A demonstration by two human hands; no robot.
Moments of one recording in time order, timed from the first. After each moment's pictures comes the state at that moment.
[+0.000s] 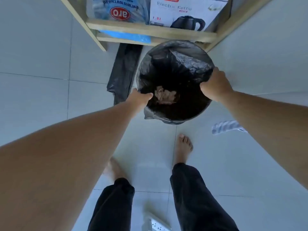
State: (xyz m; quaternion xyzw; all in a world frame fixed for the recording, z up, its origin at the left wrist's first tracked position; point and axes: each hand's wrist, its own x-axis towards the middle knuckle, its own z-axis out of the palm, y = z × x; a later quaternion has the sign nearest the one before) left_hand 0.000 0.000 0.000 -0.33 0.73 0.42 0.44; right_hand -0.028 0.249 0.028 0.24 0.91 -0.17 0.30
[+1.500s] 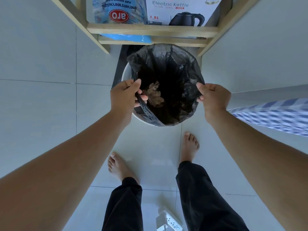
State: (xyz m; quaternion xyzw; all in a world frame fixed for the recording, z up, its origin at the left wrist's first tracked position) left_hand 0.006 -0.006 0.064 -0.38 0.66 0.62 0.20; right_hand 0.026 0.234 0.004 0.47 0.68 -0.56 0.08
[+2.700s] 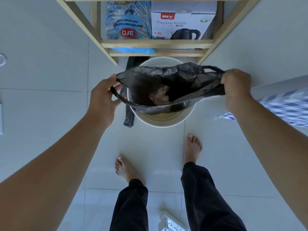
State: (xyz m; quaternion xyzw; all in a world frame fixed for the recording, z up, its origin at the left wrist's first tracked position) left_hand 0.008 -0.080 0.116 -0.36 0.55 0.74 0.16; right_hand -0.001 0.254 0.096 0.36 0.83 -0.42 0.10
